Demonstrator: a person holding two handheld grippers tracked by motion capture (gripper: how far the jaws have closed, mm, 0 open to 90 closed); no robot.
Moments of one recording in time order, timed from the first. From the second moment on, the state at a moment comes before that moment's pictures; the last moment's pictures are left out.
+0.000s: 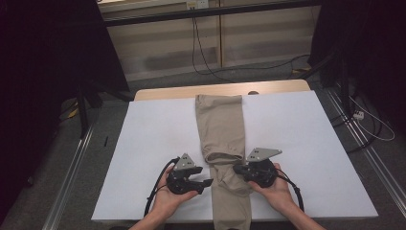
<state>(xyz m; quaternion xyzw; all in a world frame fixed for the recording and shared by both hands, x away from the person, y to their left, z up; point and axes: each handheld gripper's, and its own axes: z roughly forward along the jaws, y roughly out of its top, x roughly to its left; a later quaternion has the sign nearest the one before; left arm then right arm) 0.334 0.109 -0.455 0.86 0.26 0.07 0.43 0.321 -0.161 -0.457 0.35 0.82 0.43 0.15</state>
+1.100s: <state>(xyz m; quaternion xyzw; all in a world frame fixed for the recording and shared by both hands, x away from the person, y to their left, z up) 0.325 0.088 -0.459 0.88 0.21 0.06 0.43 0.279 -0.162 -0.436 0.32 0.82 0.44 0.15</state>
